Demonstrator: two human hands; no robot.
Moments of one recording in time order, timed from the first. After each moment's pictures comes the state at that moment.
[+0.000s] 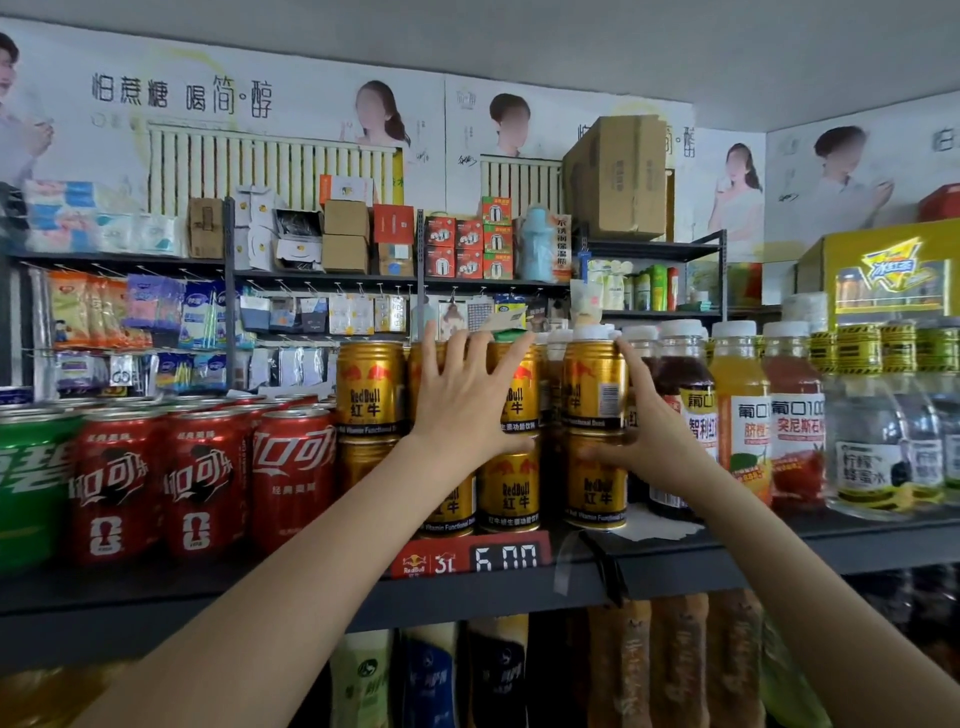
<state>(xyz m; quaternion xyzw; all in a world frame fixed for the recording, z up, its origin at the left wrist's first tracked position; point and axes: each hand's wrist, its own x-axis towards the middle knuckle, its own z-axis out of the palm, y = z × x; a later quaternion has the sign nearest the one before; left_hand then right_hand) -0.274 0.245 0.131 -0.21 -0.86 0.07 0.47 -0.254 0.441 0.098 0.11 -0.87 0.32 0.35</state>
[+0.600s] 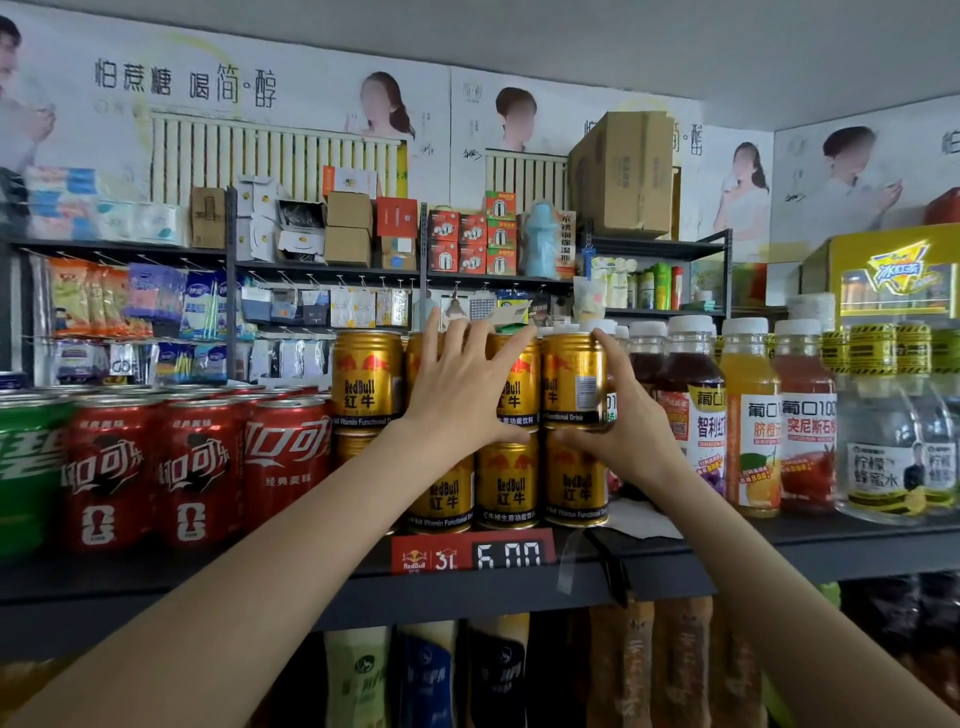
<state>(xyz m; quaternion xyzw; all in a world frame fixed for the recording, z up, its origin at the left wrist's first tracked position) -0.280 0.237 0.137 -0.23 -0.85 0.06 0.46 -0.262 0.416 0.098 0.15 -0.83 0.32 0.42</state>
